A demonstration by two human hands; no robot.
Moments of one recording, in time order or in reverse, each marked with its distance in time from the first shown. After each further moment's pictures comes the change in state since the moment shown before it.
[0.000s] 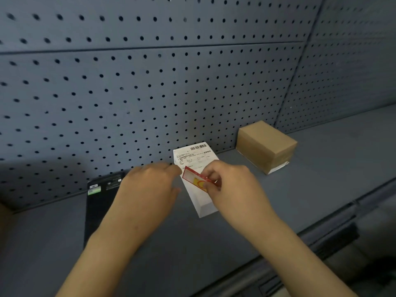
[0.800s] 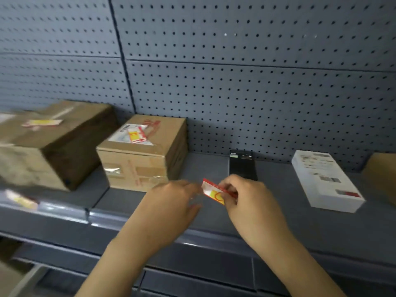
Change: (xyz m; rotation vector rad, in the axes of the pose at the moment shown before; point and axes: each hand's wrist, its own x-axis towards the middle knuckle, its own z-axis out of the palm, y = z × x) left_hand -0.252 -0.066 -0.067 -0.028 0.060 -0.369; right_hand -0.135 -0.157 0.064 0.039 -0.219 -0.428
